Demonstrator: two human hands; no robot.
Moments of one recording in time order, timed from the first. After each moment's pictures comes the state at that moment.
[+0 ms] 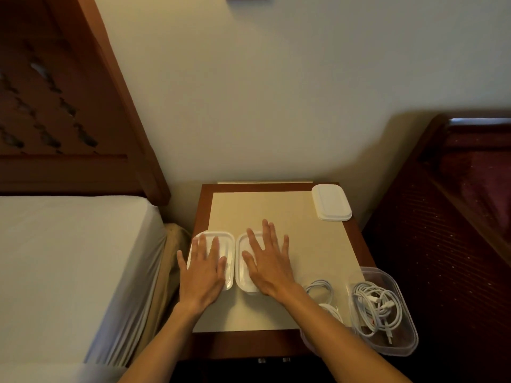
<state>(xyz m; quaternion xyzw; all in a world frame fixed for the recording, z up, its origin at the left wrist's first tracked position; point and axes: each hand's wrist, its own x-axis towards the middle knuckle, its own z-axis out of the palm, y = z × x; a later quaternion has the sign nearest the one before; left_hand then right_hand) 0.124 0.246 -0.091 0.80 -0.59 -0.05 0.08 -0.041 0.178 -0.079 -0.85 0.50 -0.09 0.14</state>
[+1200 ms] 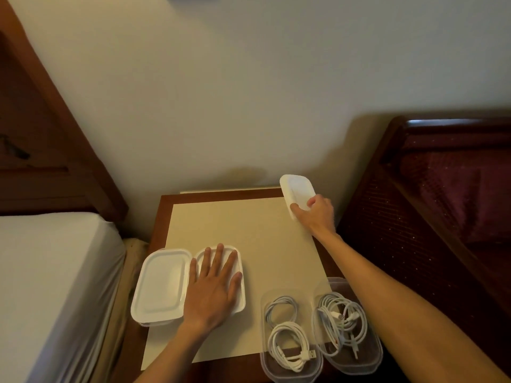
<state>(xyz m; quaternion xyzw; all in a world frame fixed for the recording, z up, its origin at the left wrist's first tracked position) 0.038 0.198 -0.114 0.72 -0.69 -0.03 0.08 -0.192 0.000 -0.058 -0.61 0.70 -0.30 0.22</state>
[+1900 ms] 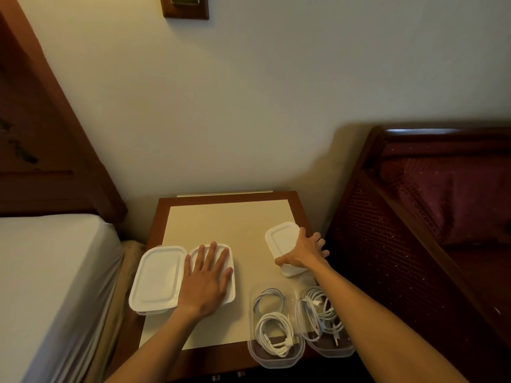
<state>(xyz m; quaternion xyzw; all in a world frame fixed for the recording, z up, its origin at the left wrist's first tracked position) 0.037 0.196 -0.110 0.72 -0.69 -0.05 0.07 -0.203 0.073 -0.072 -0.62 0.75 0.02 0.22</state>
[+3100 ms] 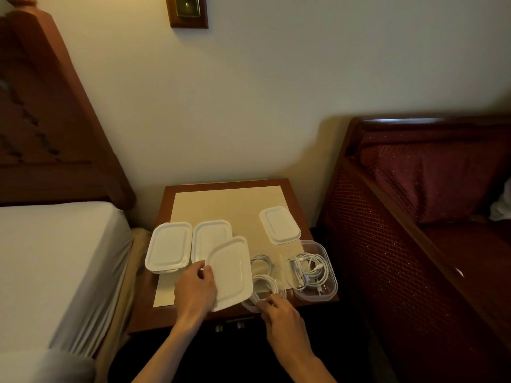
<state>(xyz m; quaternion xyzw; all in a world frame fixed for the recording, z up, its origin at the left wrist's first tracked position) -0.007 0.317 -0.045 0.79 -0.41 -0.22 0.40 -0.201 0.340 -0.072 -0.79 0.56 -0.12 0.24</state>
